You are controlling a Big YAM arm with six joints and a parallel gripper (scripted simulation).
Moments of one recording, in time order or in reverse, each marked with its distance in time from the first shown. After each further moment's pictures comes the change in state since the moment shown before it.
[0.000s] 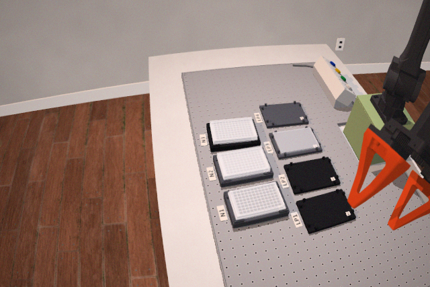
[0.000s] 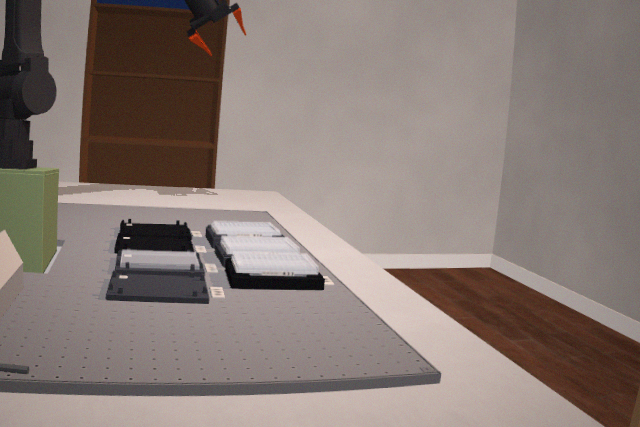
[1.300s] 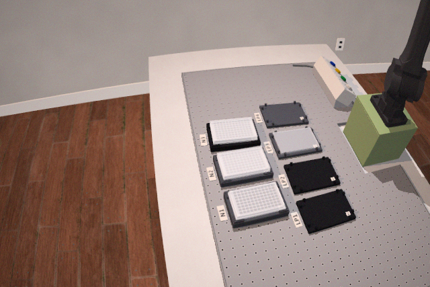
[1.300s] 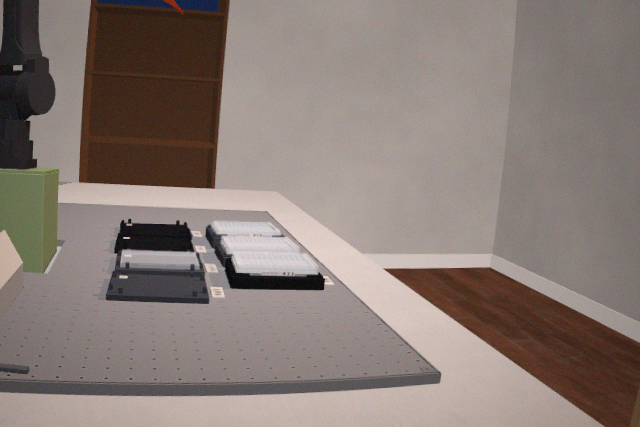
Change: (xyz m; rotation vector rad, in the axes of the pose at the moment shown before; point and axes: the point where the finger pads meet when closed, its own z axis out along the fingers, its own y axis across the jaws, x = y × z) arm -0.113 0.015 -0.115 0.083 -0.173 -0.239
